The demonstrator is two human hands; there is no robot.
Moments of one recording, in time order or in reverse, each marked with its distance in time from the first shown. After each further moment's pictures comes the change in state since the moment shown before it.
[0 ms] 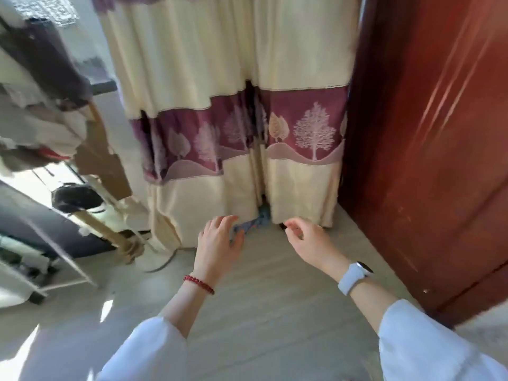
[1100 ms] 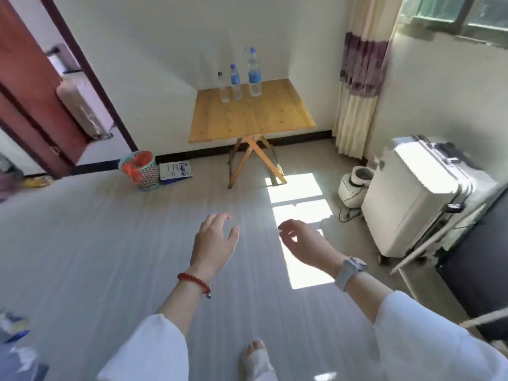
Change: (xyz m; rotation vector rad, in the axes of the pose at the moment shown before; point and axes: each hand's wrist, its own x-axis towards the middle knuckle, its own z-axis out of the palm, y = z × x) left_hand -0.439 -0.709 -0.556 0.332 0.865 -1.545; right_hand -0.132 -0.753 0.890 -0.099 -1.357 -1.272
